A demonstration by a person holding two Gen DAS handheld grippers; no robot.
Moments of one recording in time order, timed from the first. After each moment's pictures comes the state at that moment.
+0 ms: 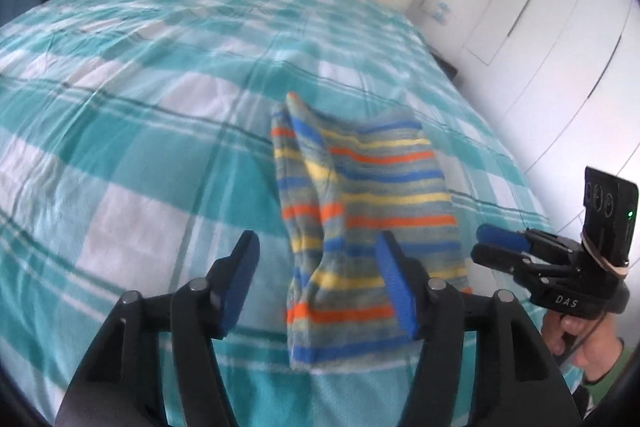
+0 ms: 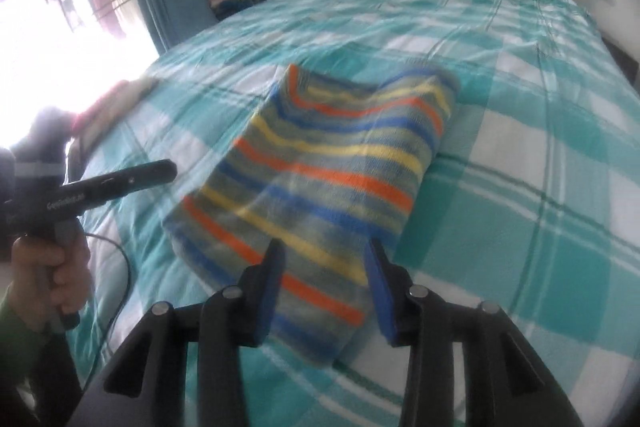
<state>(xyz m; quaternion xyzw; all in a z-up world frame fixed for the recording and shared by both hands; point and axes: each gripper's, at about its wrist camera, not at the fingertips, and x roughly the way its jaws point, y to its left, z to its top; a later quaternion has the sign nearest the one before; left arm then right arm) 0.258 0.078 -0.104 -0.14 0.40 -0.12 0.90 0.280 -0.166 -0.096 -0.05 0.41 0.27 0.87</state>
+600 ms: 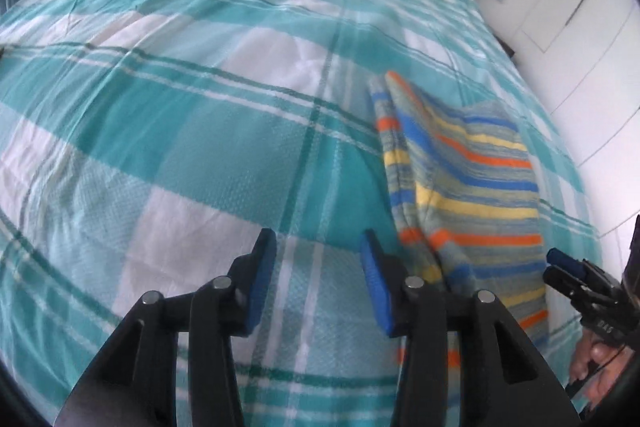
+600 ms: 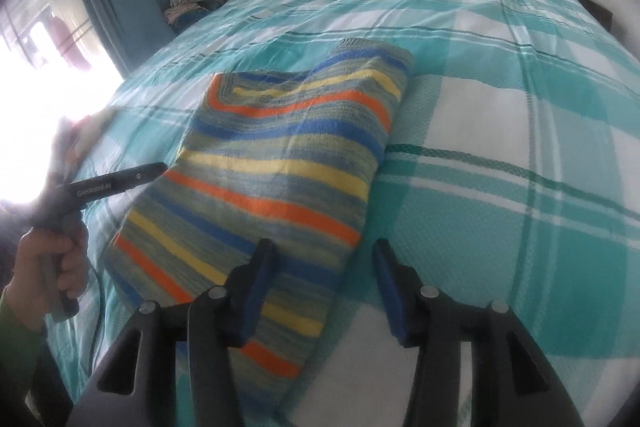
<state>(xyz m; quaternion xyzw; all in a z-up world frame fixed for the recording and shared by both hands) 0.292 0.129 -0.137 -0.16 0.47 -0.04 0.87 0.299 -0.185 -0.124 -0.01 0.44 0.20 0.87</state>
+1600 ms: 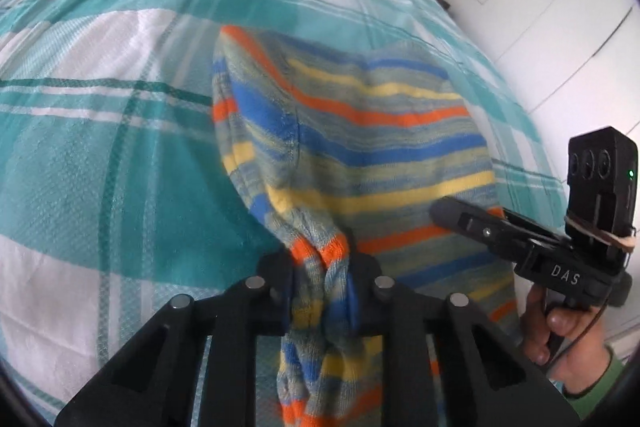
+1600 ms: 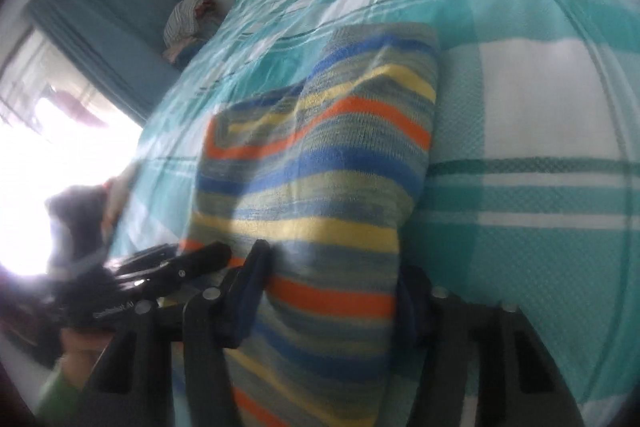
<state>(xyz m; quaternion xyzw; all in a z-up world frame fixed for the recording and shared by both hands) 0.342 0.057 -0.158 -0.14 0.50 -0.17 0.84 0.355 -0.160 -0.153 0.11 0.46 0.22 0.85</state>
